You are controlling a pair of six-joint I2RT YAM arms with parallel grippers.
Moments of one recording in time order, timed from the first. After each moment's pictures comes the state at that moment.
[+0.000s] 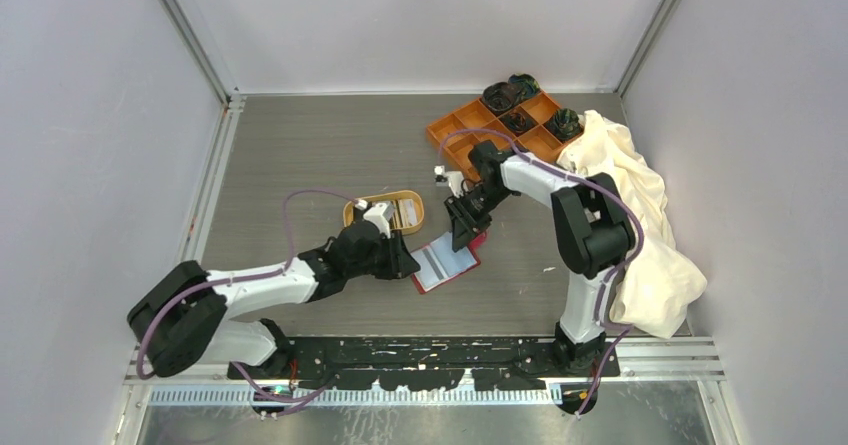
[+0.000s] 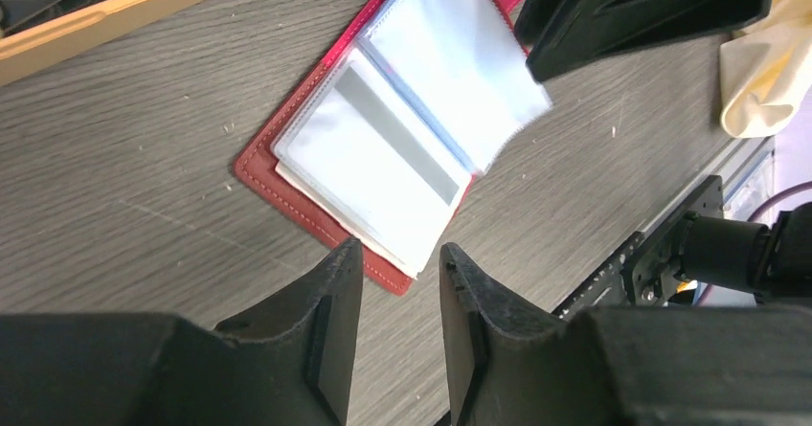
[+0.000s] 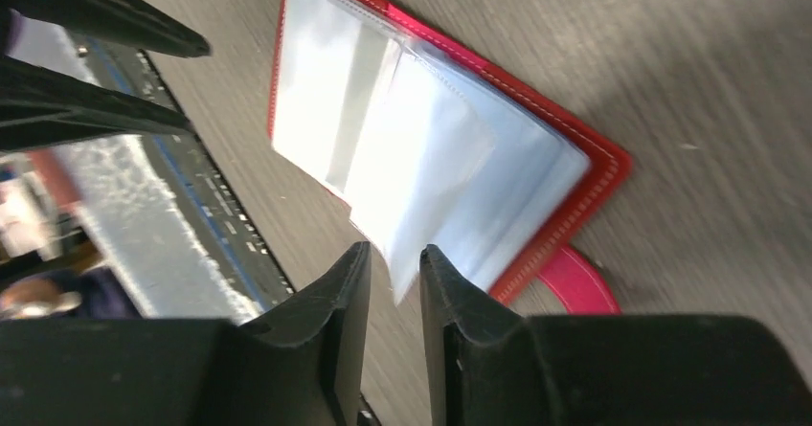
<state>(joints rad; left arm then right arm) -0.85 1.33 0.51 0.21 0.08 -0.76 0.42 1.93 1.29 -0.89 -0.75 -0.32</state>
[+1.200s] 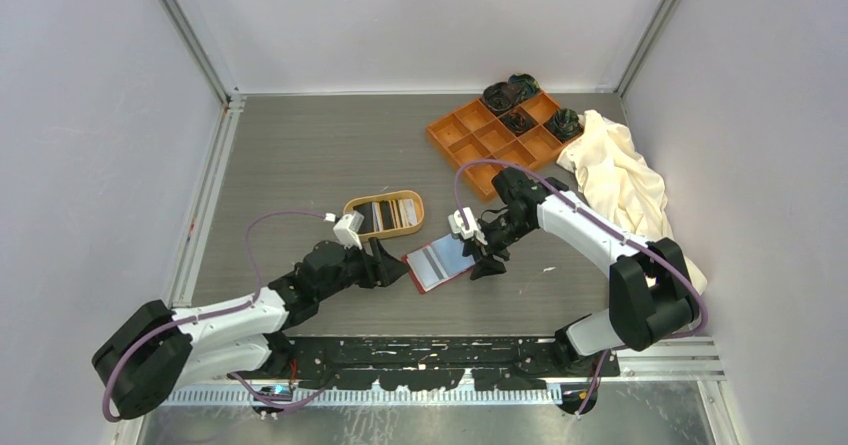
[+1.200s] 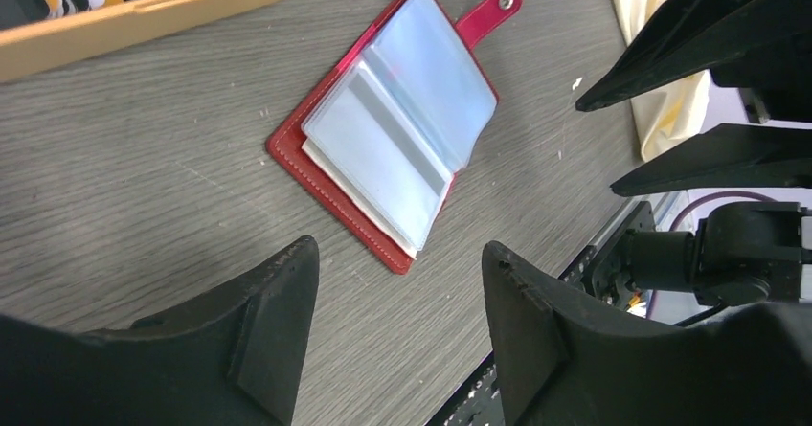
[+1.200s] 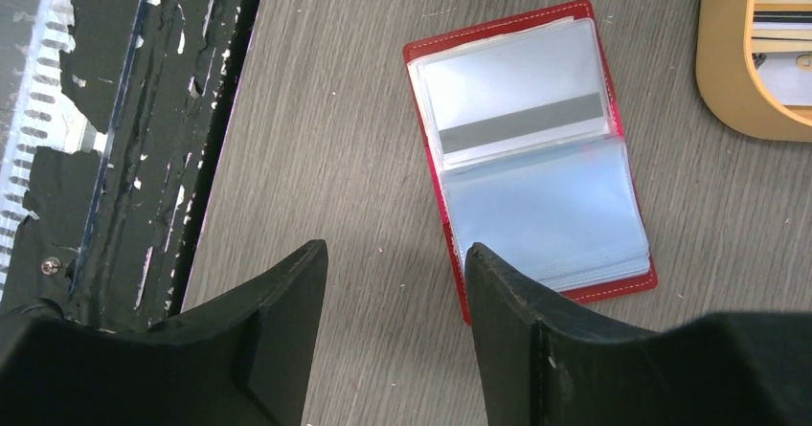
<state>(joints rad) -0.81 1.04 0.22 0.42 0.04 -0.82 0.44 1.44 0.95 -0.91 -0.88 -1.28</state>
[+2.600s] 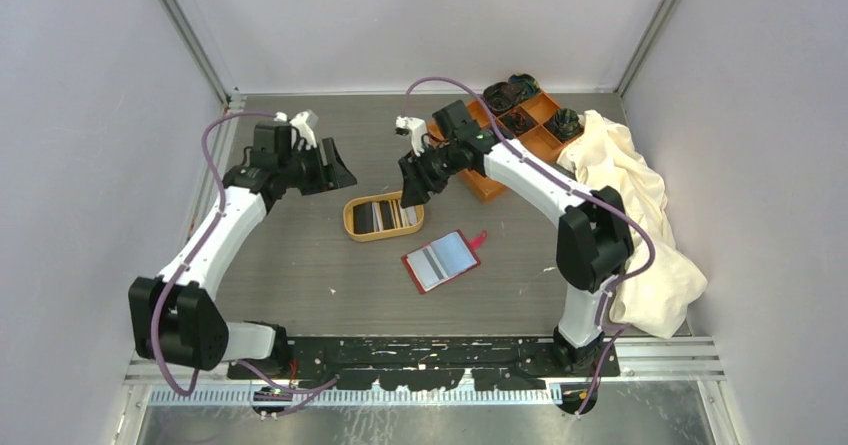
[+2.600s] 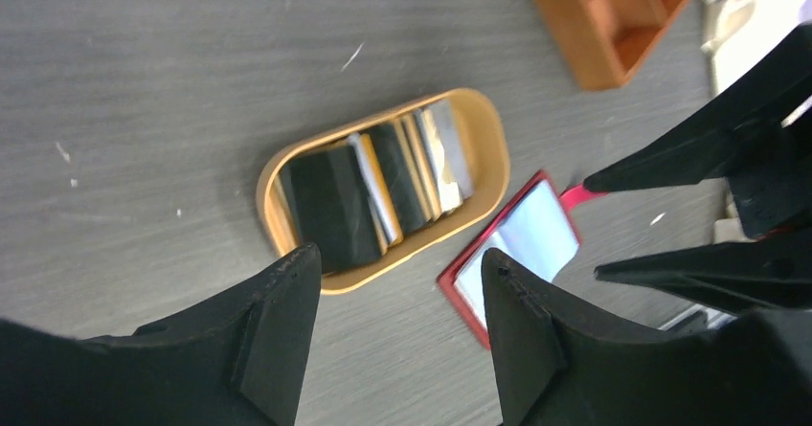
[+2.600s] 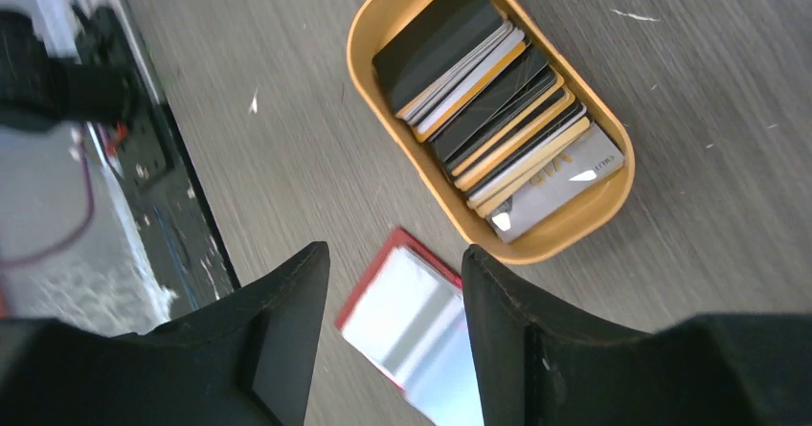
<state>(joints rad) -0.18 1.29 1.09 -0.46 0.37 -0.39 0.58 1.82 1.57 -0.67 -0.66 -0.19</state>
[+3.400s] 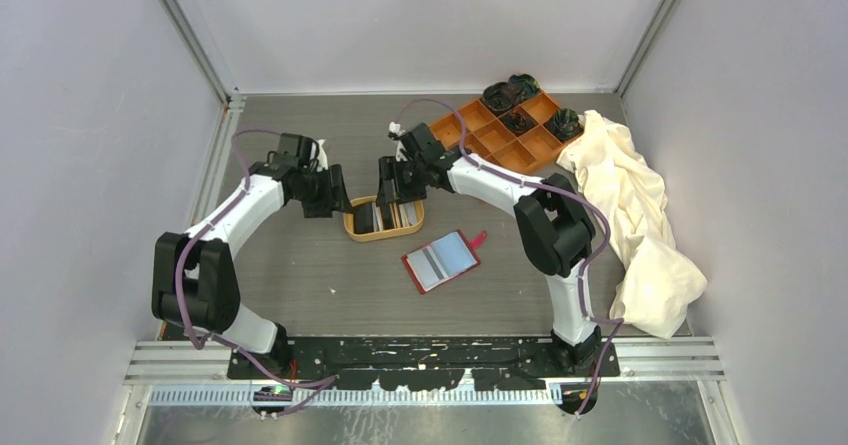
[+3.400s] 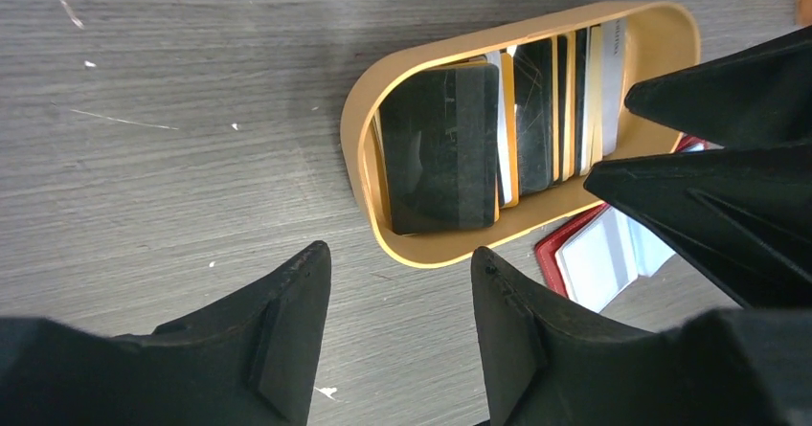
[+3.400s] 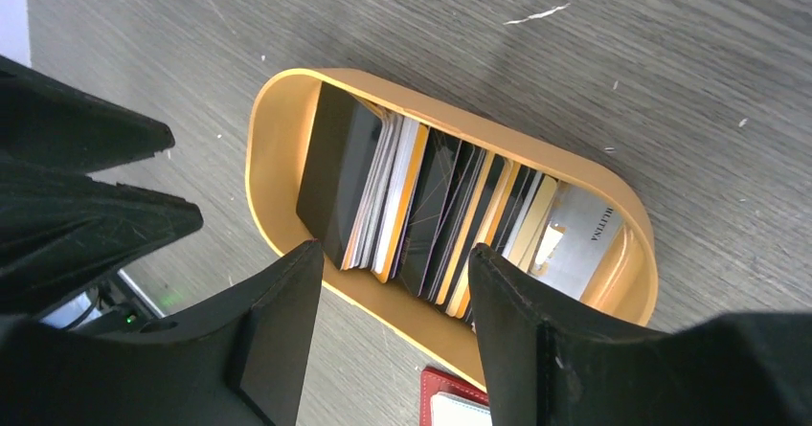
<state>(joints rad) -0.19 1.50 1.06 -0.60 0.26 -0.35 0.69 2.04 1.57 -0.37 -0.32 0.48</state>
